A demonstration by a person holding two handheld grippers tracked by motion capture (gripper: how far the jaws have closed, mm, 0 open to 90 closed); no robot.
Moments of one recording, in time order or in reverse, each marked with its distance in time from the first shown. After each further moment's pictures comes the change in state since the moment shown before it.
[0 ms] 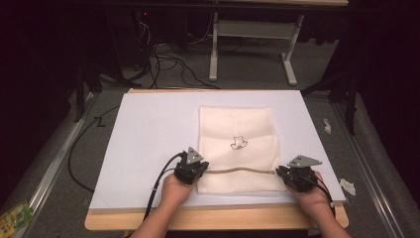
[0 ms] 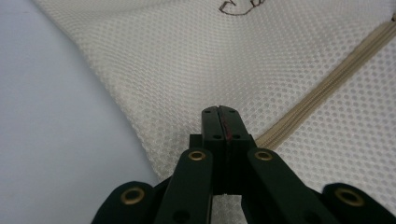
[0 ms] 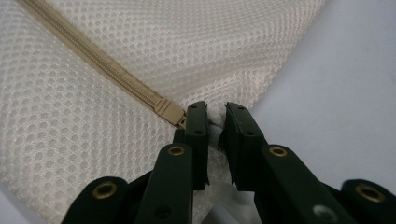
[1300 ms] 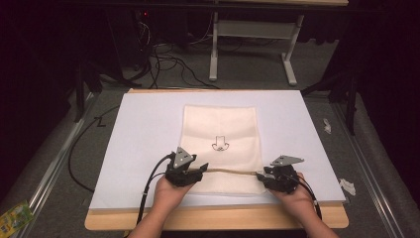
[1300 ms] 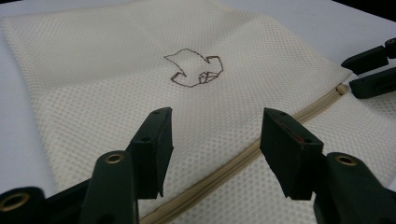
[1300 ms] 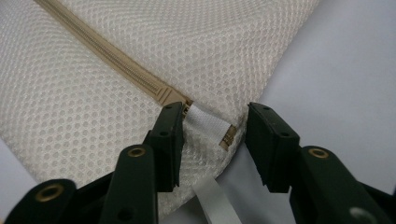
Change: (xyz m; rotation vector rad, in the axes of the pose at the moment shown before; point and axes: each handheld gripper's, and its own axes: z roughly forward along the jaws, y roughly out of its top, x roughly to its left) left arm -0.008 0.004 -0.034 -0.134 0.016 -0.031; right arm 0.036 0.018 0.022 0.021 0.122 0.051
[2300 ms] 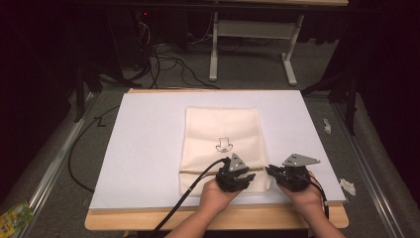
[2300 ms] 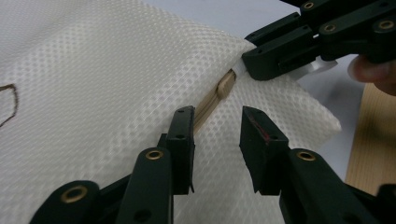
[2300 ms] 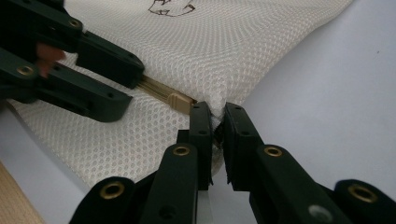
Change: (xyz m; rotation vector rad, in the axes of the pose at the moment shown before) left arm -0.100 0.023 0.091 0.071 -0.240 0.075; right arm -0.014 -0.001 -0.030 -0.123 0.028 -0.050
